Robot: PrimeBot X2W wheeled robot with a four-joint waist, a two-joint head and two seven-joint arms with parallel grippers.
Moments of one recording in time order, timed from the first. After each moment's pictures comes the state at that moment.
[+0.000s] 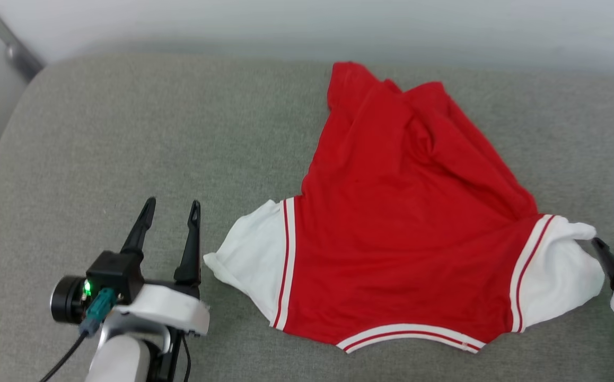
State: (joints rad) left arm -0.18 0.18 -0.14 0.14 -0.23 0.00 -0.22; right arm -0.26 -0.33 -0.20 0.31 0.35 0.13 0.53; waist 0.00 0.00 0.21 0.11
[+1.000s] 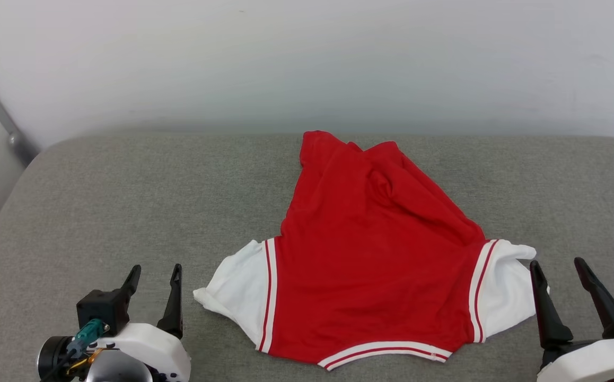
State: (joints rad) left arm -0.03 0.23 -0.12 0.13 -0.30 0.05 -0.07; right arm 0.12 -0.10 -0.11 -0.15 0.15 0.13 0.04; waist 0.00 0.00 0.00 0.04
